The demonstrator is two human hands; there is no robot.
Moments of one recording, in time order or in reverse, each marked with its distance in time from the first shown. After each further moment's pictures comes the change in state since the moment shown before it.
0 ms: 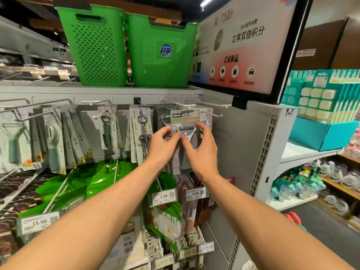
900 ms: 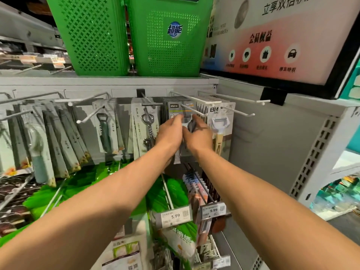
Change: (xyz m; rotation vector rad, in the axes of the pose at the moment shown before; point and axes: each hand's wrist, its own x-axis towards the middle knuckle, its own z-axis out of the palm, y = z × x) left_hand 0.093 -0.026 0.004 0.149 -0.019 -0.309; right_hand 0.094 0.031 0.101 -0.020 -0.143 0.322
